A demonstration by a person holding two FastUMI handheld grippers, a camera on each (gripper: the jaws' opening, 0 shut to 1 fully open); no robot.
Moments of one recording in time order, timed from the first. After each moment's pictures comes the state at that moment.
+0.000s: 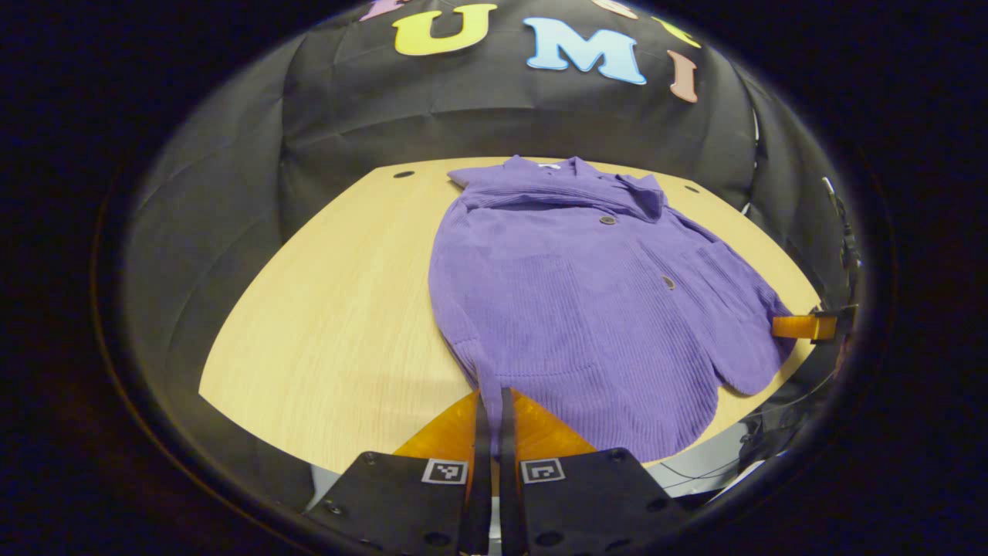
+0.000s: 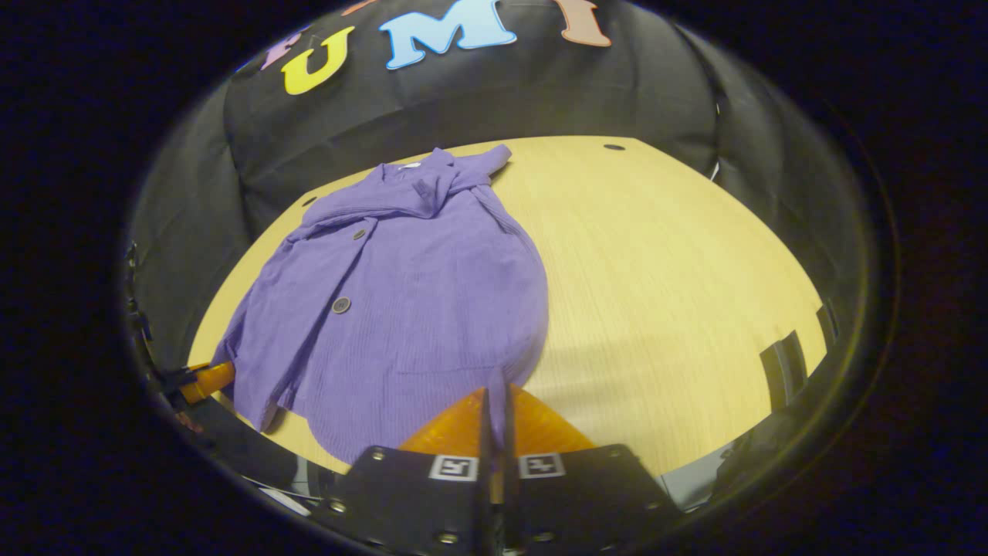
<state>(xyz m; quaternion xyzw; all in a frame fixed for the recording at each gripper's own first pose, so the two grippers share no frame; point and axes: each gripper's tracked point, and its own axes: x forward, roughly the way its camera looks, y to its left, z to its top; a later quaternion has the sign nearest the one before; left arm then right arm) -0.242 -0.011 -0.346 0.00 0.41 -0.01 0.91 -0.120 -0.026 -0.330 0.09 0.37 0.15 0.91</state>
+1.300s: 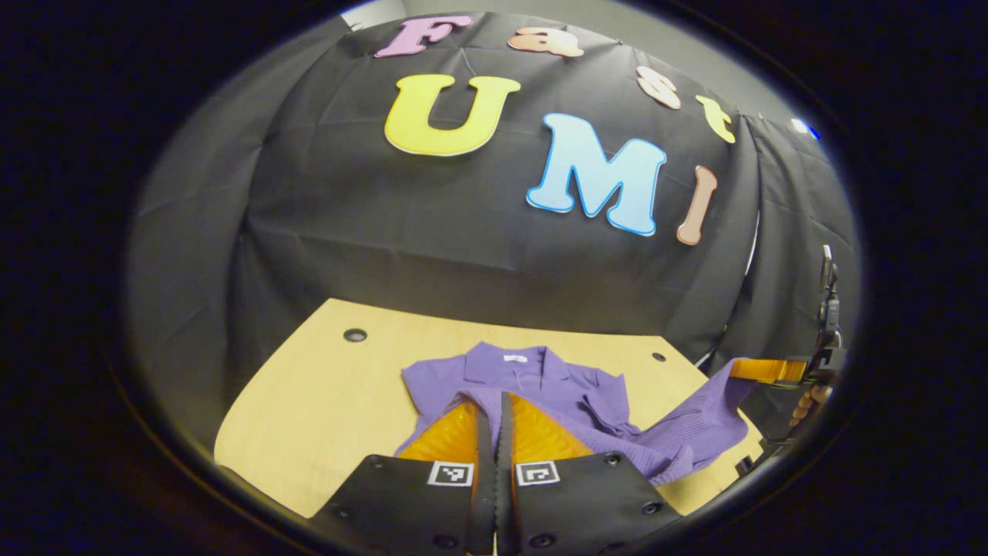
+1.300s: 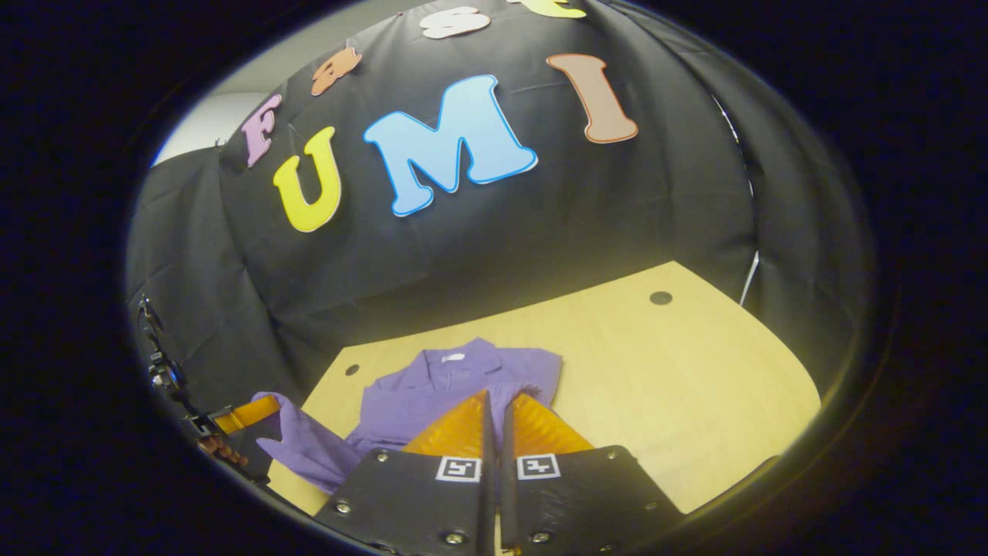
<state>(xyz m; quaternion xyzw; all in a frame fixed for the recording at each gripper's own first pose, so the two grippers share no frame) 0.042 -0.035 -0.123 -0.09 0.20 -0.08 0.97 0.075 0.011 -0.077 0.16 0.17 0.16 0.96</state>
